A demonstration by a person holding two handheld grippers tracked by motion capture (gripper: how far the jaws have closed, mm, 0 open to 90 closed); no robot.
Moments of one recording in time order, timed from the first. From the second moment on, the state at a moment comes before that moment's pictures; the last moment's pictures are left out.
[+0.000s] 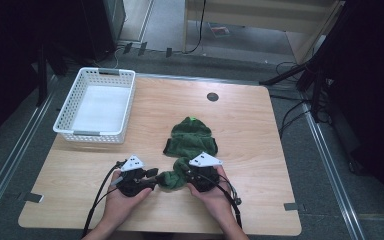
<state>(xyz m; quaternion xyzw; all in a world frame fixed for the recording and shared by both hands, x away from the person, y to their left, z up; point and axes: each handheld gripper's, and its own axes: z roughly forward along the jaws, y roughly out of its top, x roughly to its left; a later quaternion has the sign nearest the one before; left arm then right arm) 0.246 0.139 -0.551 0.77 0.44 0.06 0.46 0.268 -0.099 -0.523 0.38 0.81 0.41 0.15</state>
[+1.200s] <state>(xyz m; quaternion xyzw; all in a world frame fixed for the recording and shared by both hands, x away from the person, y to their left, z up) 0.232 0.099 -0.547 0.81 0.42 0.12 0.39 0.235 -0.209 -0.544 0.41 0.82 0.35 0.19</state>
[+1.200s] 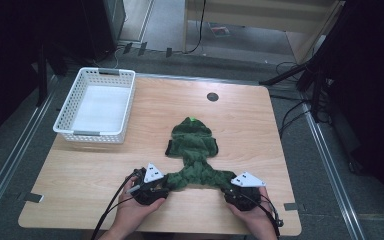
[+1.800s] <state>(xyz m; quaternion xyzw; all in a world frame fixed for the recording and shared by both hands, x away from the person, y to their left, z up) 0.403 0.165 -0.393 0.68 0.52 0.15 0.50 0.418 -0.152 -0.384 0.46 0.71 0.48 0.23</state>
